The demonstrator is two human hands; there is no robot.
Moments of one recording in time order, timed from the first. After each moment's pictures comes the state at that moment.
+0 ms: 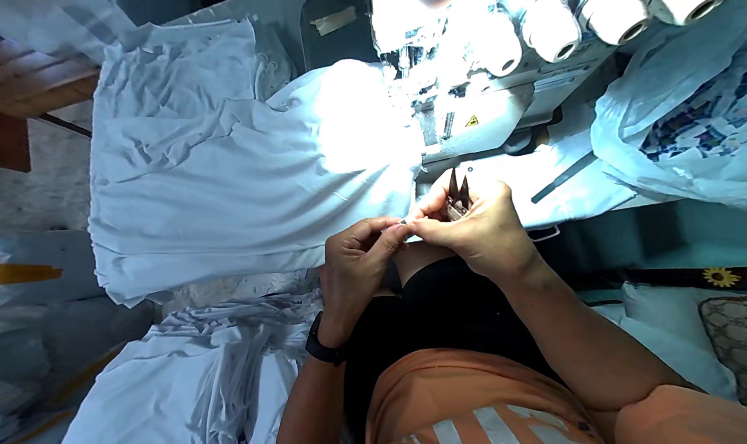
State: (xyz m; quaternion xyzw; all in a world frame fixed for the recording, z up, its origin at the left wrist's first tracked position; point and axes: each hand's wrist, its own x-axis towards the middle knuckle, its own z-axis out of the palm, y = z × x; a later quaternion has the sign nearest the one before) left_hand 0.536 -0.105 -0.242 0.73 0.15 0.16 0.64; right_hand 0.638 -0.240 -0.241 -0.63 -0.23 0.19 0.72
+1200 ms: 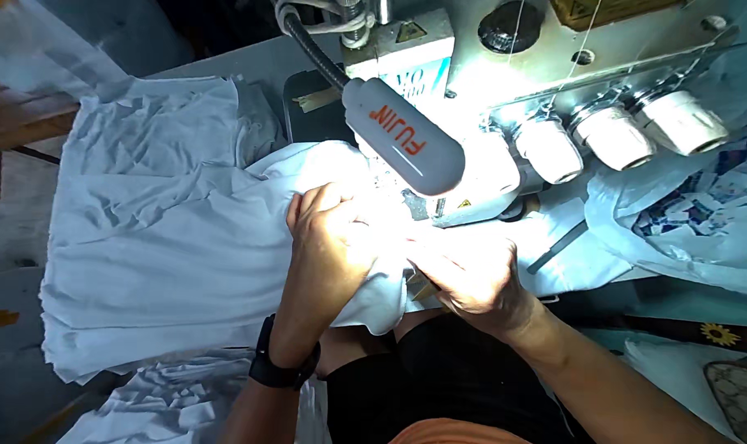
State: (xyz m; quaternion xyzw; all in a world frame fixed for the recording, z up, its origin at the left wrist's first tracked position) left_hand 0.633 -0.047 -0.211 0.94 0.06 0.14 0.32; right_hand 0.695 -0.230 -0.264 -0.75 -0.51 -0.25 0.35
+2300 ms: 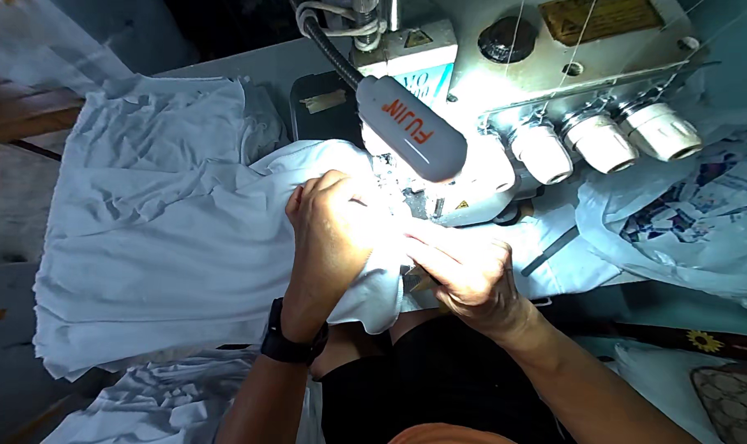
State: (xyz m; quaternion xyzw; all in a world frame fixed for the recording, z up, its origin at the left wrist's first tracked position) left_hand 0.636 -0.050 -0.207 0.93 0.09 0.14 0.32; right_hand 0.692 -0.229 -0.267 -0.75 -0.49 -0.24 0.37
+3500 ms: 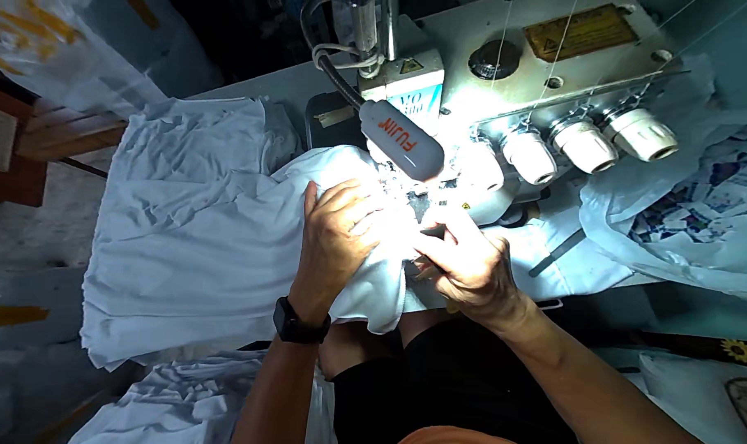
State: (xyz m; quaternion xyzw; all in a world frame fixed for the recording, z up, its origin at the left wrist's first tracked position) left_hand 0.634 -0.034 -0.232 0.93 -0.02 0.24 0.29; right_hand 0.693 -0.226 -0.268 -0.75 -0.45 -0.22 0.42
